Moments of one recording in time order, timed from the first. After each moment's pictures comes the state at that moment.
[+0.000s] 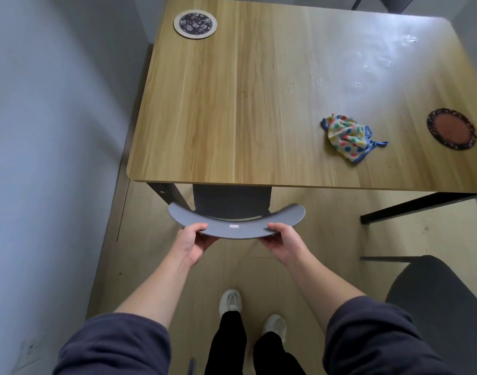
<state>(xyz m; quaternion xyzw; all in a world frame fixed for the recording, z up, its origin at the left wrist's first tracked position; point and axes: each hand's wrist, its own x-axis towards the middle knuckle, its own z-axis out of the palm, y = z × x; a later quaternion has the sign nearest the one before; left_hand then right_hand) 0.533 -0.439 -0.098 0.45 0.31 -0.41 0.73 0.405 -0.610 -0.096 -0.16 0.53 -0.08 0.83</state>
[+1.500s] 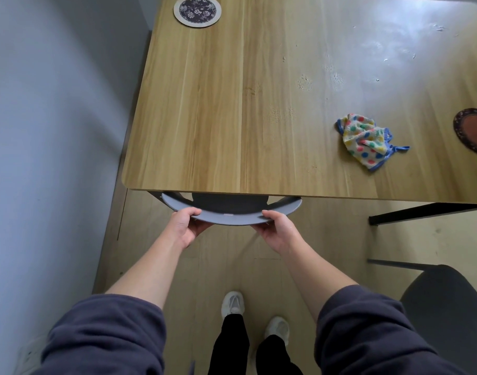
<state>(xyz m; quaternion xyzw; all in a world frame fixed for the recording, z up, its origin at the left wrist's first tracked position) 0.604 -0.467 -0.106 0.52 0.30 -0.42 0.68 0.468 -0.632 -0.116 -0.16 0.53 -0.05 0.83</state>
